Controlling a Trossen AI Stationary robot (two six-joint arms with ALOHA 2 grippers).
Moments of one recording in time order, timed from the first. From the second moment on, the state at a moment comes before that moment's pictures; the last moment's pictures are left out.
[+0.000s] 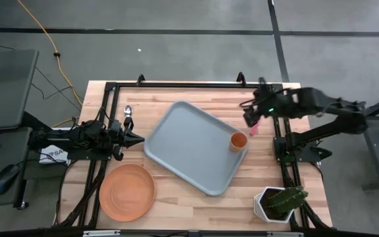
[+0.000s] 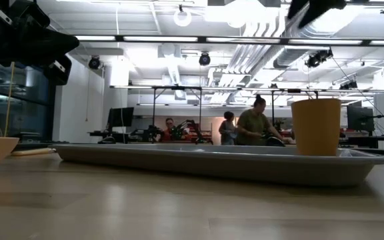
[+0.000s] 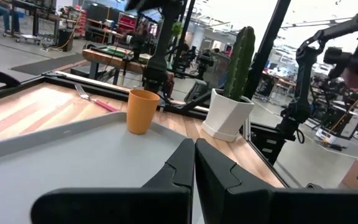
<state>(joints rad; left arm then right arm) 0.11 0.01 0.01 0.03 0.09 -0.28 -0.03 1.11 1.41 -1.26 0.45 0.69</state>
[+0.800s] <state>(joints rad) 0.11 0.01 0.01 0.48 0.00 -0.55 -0.03 0.81 0.92 -0.34 0.41 0.72</state>
